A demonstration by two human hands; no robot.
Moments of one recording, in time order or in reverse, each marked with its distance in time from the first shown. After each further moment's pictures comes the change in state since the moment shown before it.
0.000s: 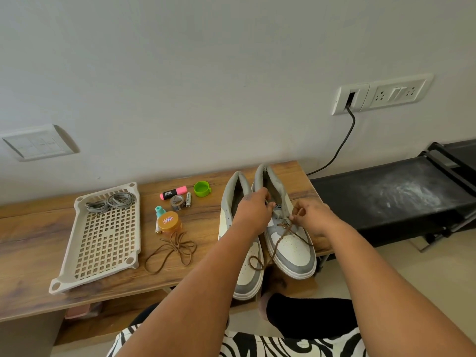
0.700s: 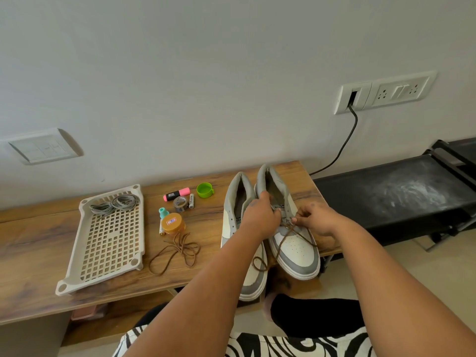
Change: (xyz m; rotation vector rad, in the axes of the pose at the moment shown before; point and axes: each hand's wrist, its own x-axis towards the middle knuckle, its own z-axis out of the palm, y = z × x) left_hand -0.004 0.005 0.005 -0.018 -0.094 -0.084; right_hand 0.004 0.008 -0.004 0.098 -0.129 -0.020
